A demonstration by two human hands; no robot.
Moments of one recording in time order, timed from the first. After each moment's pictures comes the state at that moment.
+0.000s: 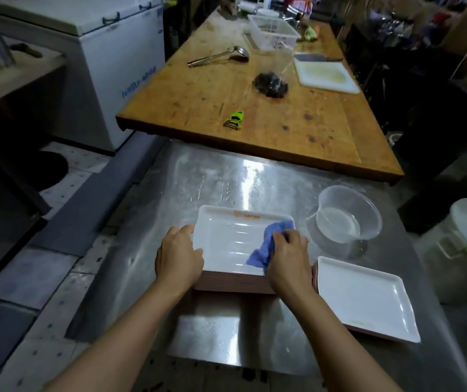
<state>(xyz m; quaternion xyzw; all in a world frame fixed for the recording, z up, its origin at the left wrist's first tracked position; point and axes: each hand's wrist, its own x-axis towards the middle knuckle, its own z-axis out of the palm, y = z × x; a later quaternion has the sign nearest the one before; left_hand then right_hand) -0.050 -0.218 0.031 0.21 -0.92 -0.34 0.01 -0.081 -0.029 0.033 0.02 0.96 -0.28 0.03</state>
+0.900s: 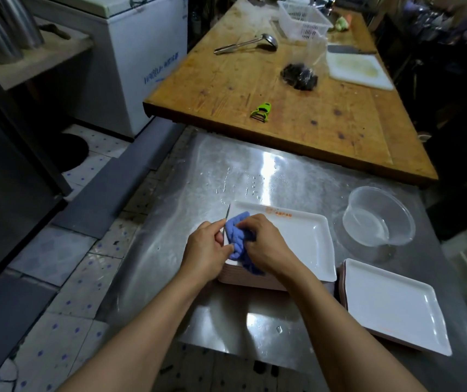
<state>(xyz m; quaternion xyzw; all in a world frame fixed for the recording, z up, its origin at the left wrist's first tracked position) -0.049 -0.238 0.018 0.16 -0.87 -0.48 0.01 -0.097 -0.118 0.043 -0.18 0.91 -0.34 0.15</state>
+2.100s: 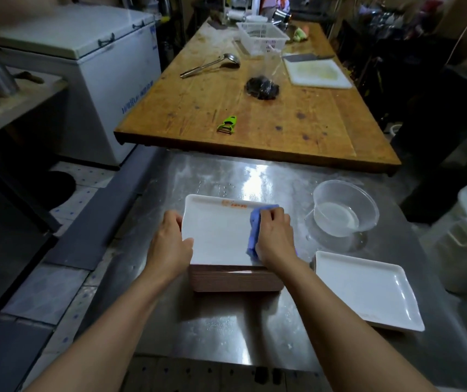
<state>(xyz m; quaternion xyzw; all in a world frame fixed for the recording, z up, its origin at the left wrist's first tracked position) -0.061 -0.227 0.043 0.19 -0.91 -0.38 0.05 -0.114 -0.039 0.039 -0.09 0.98 -0.16 0.04</state>
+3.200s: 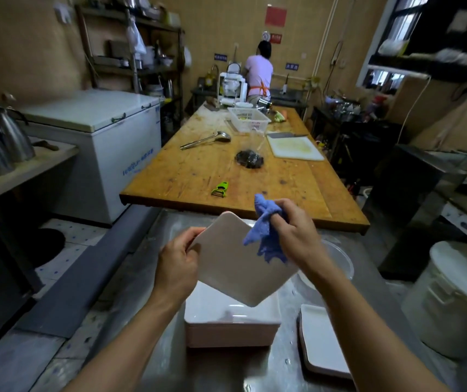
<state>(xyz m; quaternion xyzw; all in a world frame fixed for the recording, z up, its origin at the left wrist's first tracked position) -0.047 -0.210 0.139 0.02 -0.82 -0.52 0.24 -0.091 -0.024 0.206 -0.12 0.85 -0.50 -0.09</state>
